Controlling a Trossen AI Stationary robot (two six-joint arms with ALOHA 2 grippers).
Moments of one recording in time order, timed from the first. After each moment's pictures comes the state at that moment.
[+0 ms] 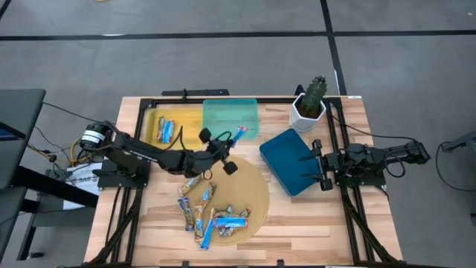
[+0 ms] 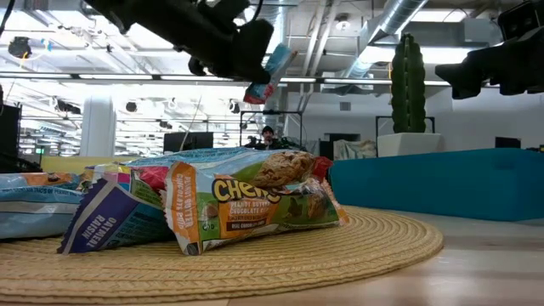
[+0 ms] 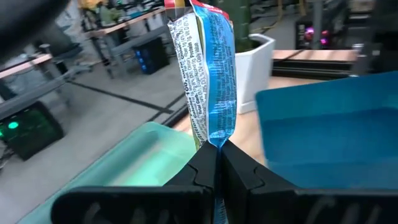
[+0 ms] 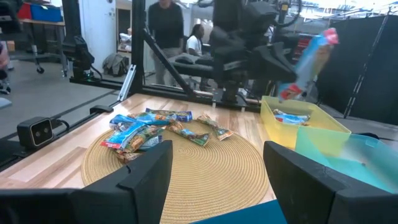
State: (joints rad) left arm -0.14 1.56 0.82 0.46 -0.85 -0.01; right arm 0.17 0.03 0.01 0.01 0.00 -0.16
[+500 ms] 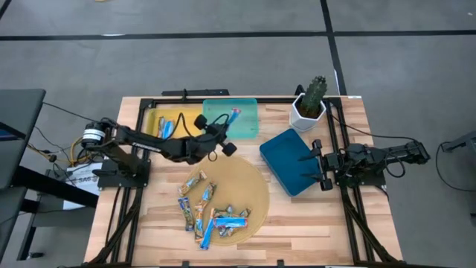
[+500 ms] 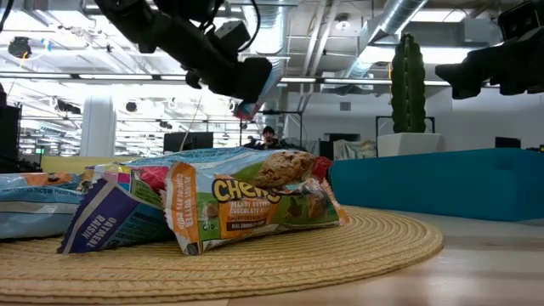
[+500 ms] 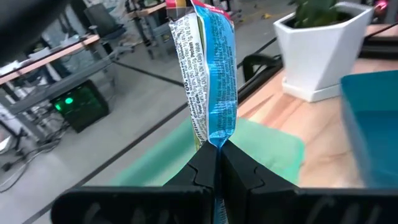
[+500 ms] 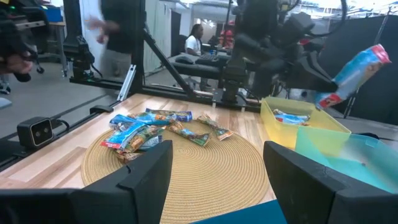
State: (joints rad) left arm 0.04 1.56 0.82 0.40 -0.86 0.00; right arm 0.17 0.03 0.01 0.01 0.00 -0.16
